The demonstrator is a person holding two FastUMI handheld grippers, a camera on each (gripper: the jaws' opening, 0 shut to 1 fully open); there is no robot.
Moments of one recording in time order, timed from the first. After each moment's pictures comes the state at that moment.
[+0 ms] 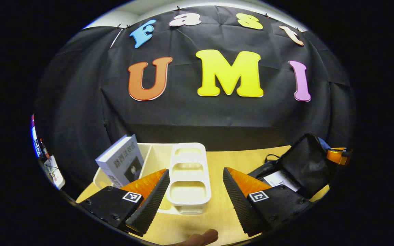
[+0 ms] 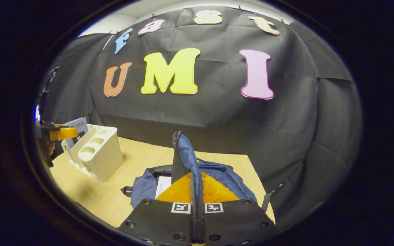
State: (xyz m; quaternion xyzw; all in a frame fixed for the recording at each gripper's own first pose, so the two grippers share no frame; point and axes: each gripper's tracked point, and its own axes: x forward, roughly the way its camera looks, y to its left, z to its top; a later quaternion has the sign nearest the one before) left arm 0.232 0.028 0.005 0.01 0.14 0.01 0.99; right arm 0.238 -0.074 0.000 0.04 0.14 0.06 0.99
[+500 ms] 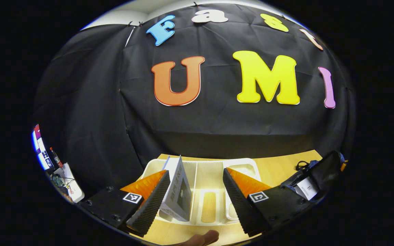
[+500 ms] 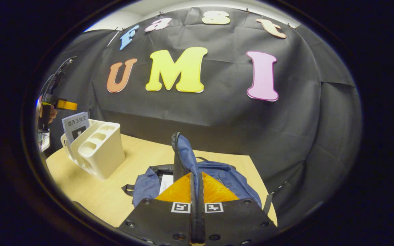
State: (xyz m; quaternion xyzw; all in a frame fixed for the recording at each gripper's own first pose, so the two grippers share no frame) left arm 0.293 0.155 0.030 0.02 0.18 0.07 0.98; right arm 0.241 -0.055 -0.004 0.02 0.14 0.06 0.99
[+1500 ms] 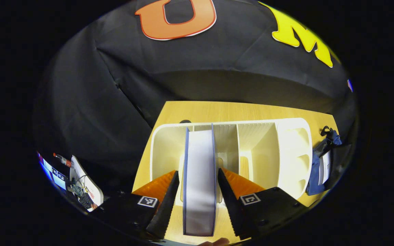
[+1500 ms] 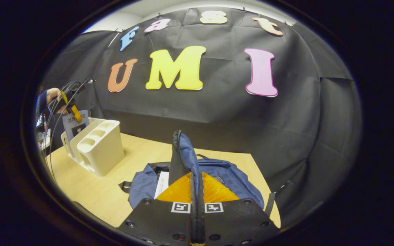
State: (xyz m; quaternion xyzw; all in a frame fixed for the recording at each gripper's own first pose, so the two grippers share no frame) left arm 0.327 0.219 -0.073 0.03 0.48 0.05 0.87; right arm 0.242 -0.063 -0.033 0.03 0.13 0.07 0.99
